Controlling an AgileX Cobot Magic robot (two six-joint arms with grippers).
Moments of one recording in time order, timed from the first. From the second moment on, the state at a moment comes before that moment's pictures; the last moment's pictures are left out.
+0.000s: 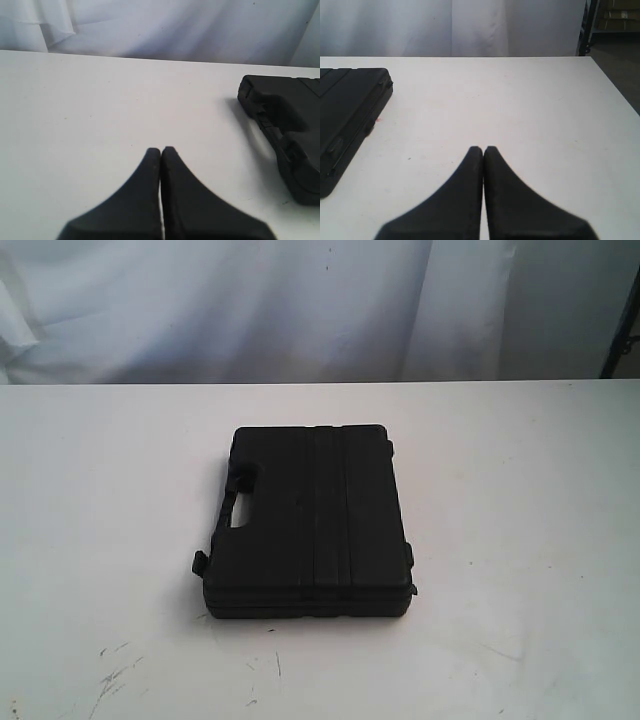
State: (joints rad) left arm -0.06 0.00 -0.01 0.00 0.36 -0.07; right arm -0.05 0.01 0.00 0.12 0.35 -0.13
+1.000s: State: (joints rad) left arm -0.06 0.00 -0.01 -0.01 -0.11 -0.08; right arm -0.05 0.01 0.00 0.12 0.35 -0.13
